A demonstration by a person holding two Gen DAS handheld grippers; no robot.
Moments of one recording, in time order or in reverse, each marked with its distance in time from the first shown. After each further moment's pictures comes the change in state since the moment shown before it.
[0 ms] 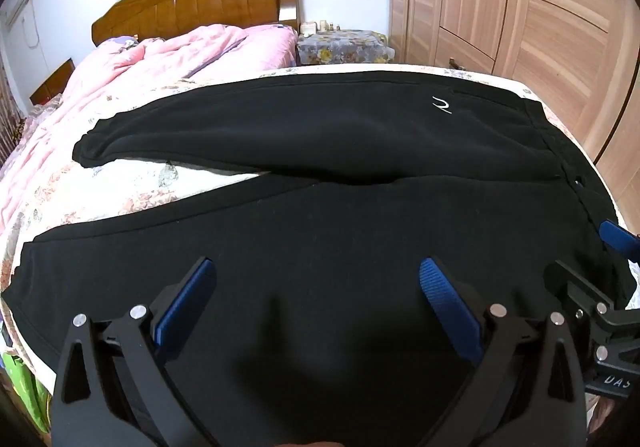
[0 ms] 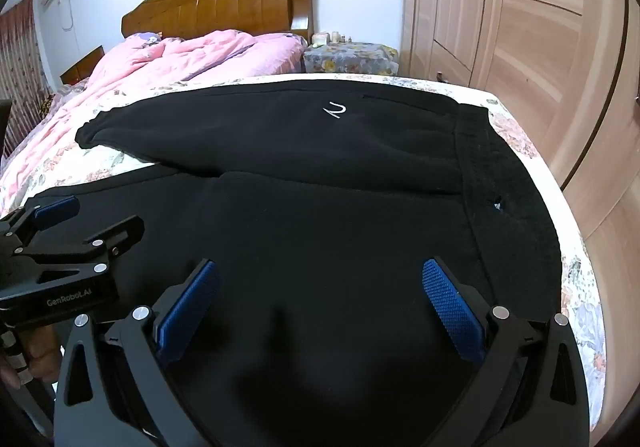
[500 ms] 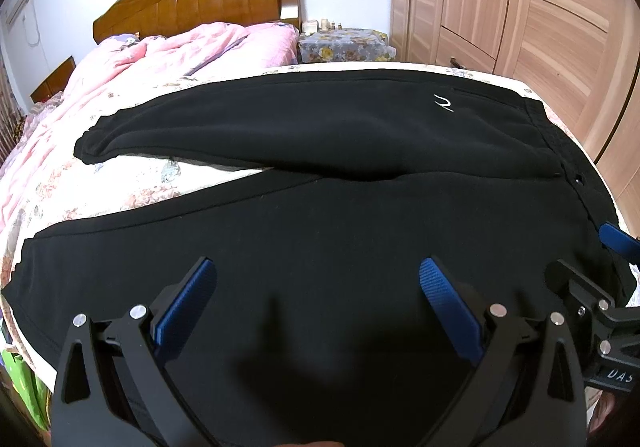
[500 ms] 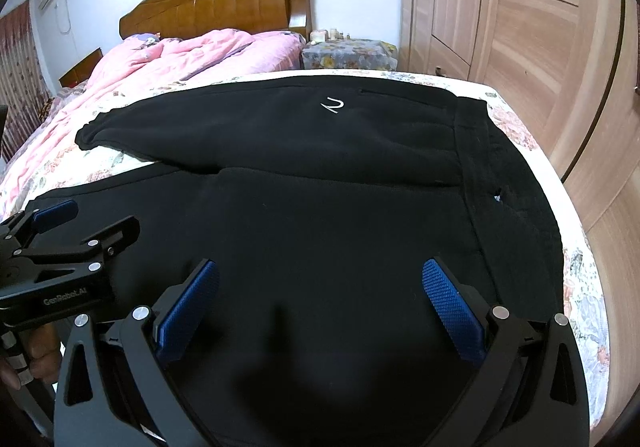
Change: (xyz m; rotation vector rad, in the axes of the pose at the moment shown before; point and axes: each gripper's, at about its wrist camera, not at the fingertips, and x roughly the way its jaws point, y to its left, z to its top) left arm -0.002 0.002 -0.003 -0.004 0.003 -0.001; right arm -0.002 -0.001 -0.005 0.013 0.005 0.002
